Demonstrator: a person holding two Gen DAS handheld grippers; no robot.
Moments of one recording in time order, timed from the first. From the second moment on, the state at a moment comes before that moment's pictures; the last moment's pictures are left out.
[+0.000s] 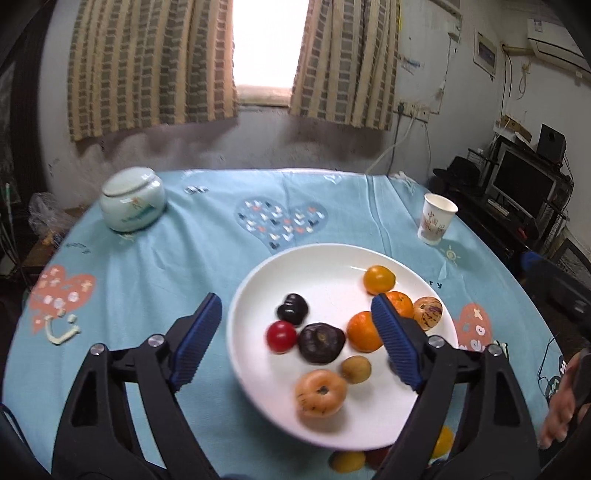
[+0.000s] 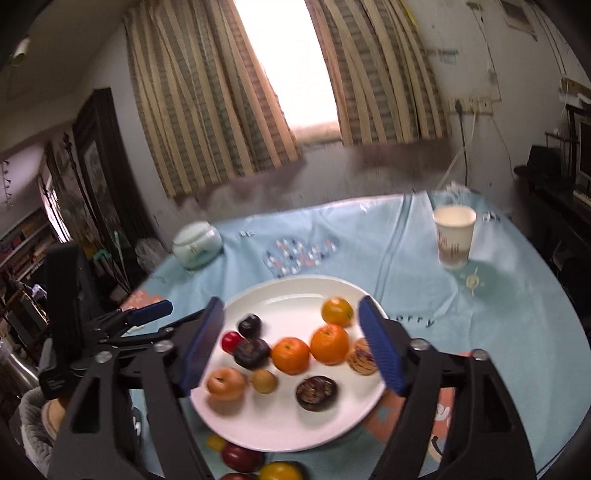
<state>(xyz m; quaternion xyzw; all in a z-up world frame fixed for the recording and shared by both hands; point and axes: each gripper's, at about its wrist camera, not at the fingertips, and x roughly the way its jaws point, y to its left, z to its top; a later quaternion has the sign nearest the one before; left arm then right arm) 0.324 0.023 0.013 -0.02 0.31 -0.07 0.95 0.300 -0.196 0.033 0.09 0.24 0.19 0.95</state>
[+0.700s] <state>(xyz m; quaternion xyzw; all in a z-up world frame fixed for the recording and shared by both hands) 0.212 0.065 -0.065 0.04 0.35 -0.03 0.93 0.239 -0.223 -0.038 0.12 0.32 0.14 0.93</state>
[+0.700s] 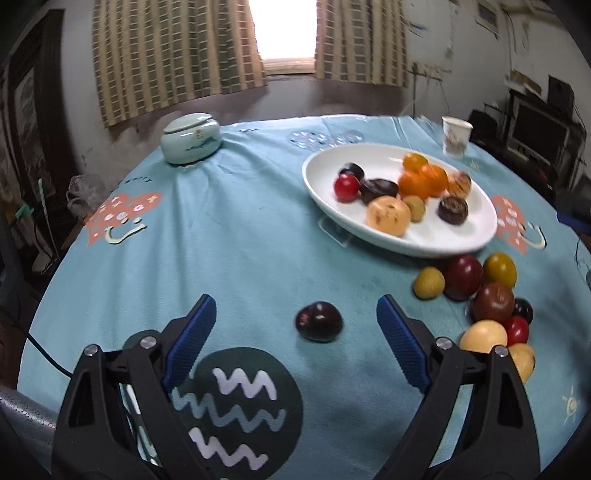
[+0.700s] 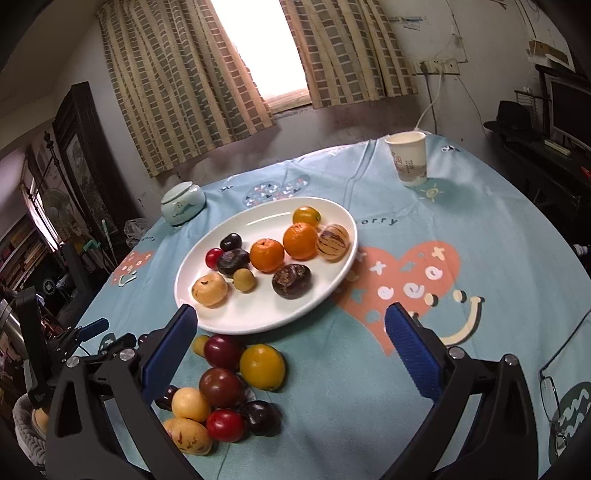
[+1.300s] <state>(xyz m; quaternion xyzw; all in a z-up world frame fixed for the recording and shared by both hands) 0.230 0.090 -0.085 0.00 0.40 0.01 0.92 0.244 -0.223 -0.046 0.12 0.35 0.13 0.92</state>
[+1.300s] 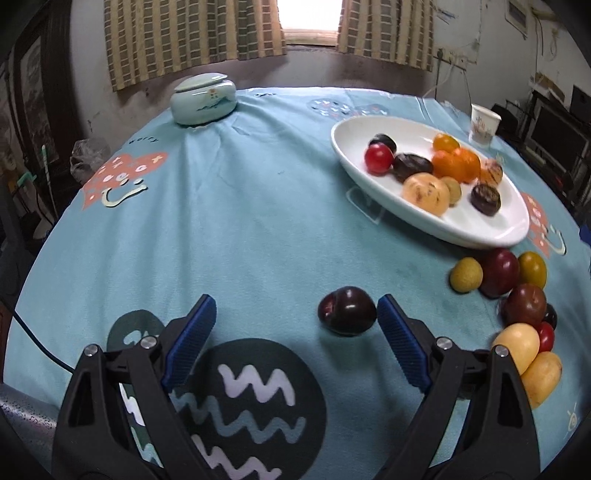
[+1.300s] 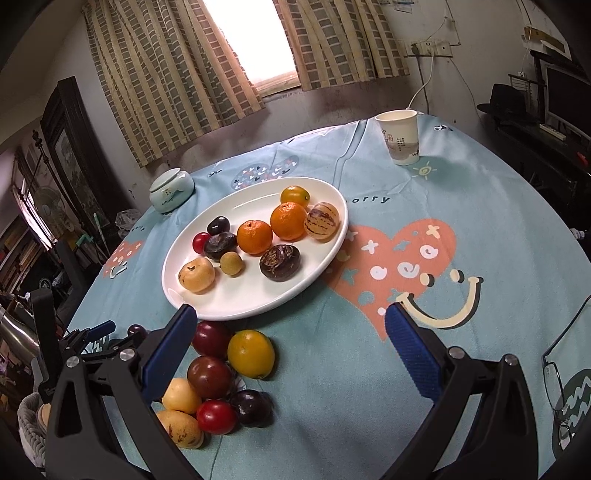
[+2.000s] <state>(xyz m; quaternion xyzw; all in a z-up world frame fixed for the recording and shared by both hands) 0.228 0.063 -0.083 0.01 0.39 -0.08 0.92 0.244 -0.223 -0.049 0.12 0.36 0.13 0.92</state>
